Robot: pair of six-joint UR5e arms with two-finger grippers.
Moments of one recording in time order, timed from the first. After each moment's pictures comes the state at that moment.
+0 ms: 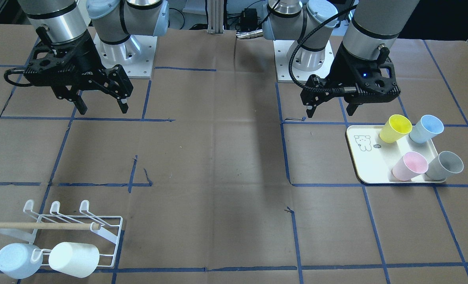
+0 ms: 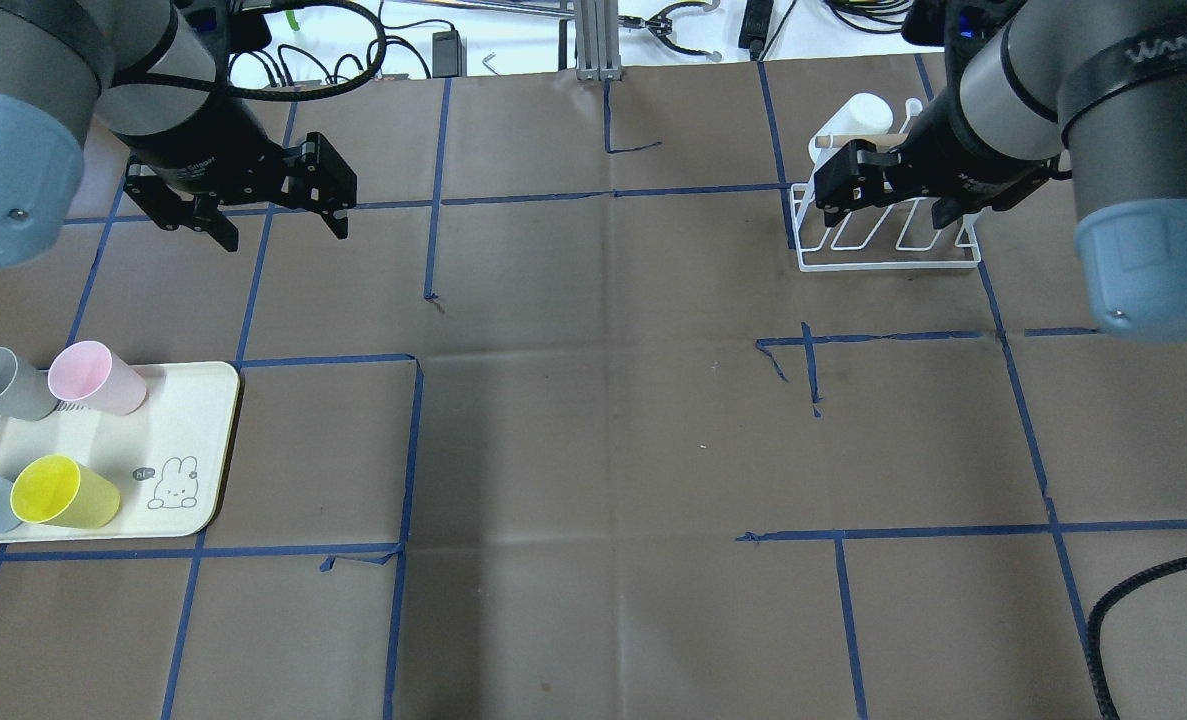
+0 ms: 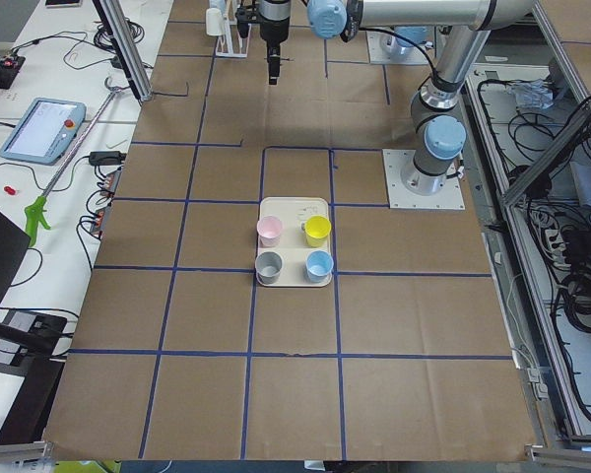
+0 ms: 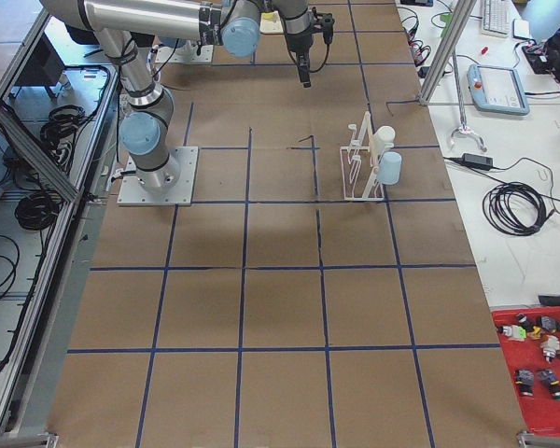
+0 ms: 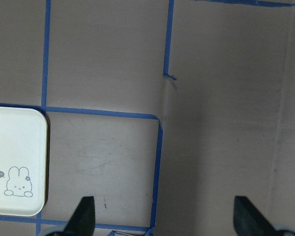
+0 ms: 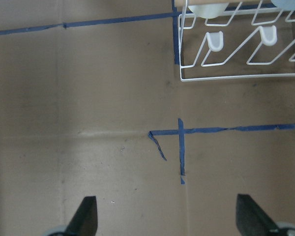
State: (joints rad) left arm -1.54 -1.57 -1.61 -1.46 1.57 -0.05; right arm 1.54 -1.68 1.80 -1.90 -1.47 0.05
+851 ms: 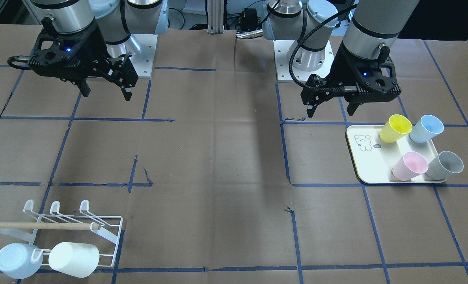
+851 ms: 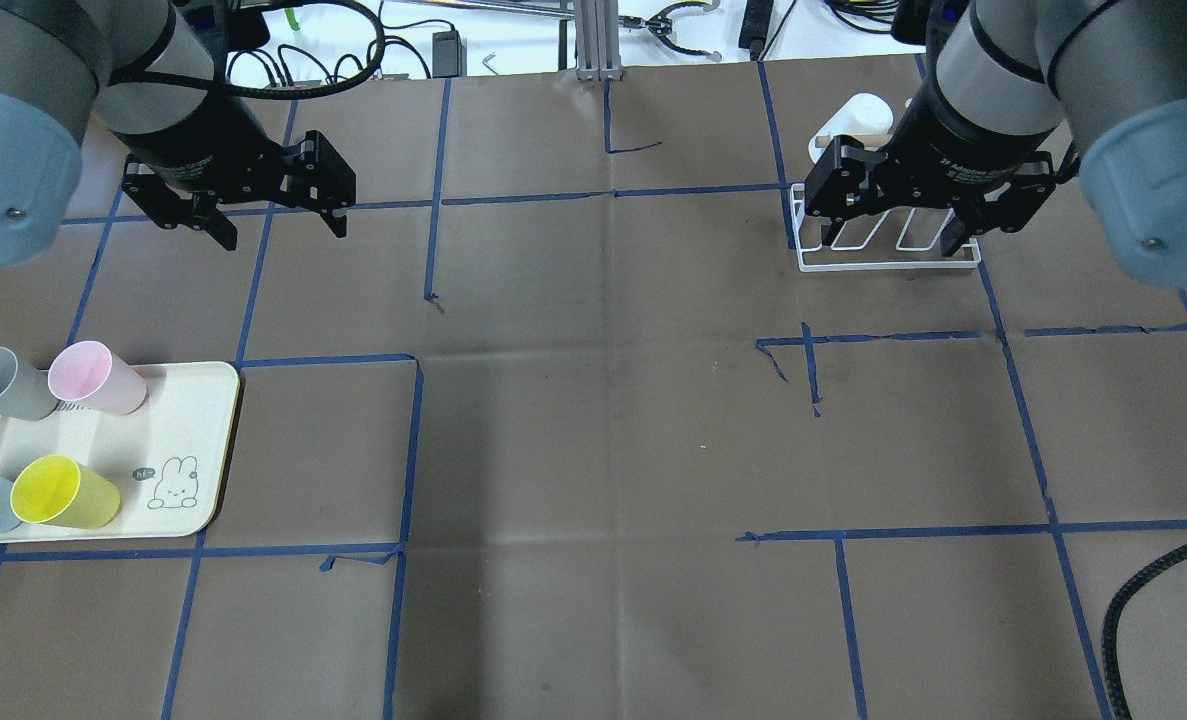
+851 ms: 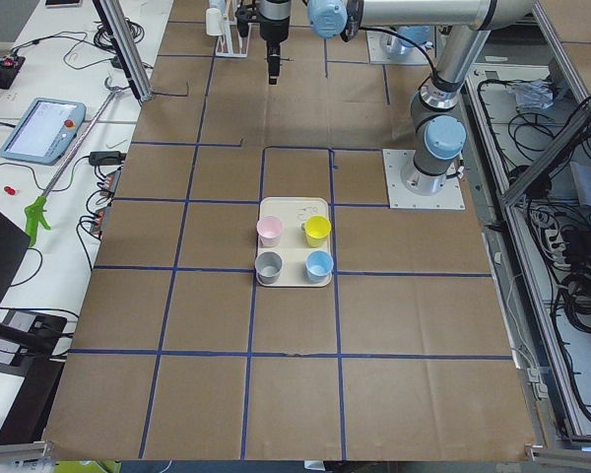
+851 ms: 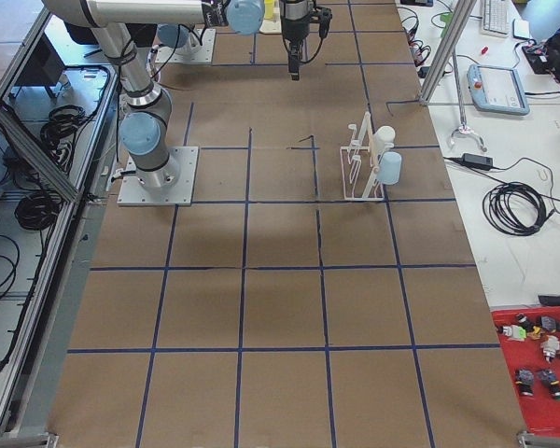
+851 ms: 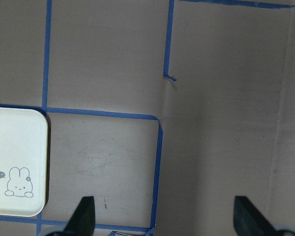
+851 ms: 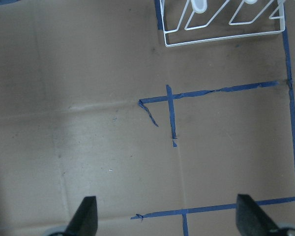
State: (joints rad) left arm -1.54 -1.57 -1.61 -1.46 1.57 -0.05; right arm 1.61 -1.65 1.67 -1.69 -1.54 0.15
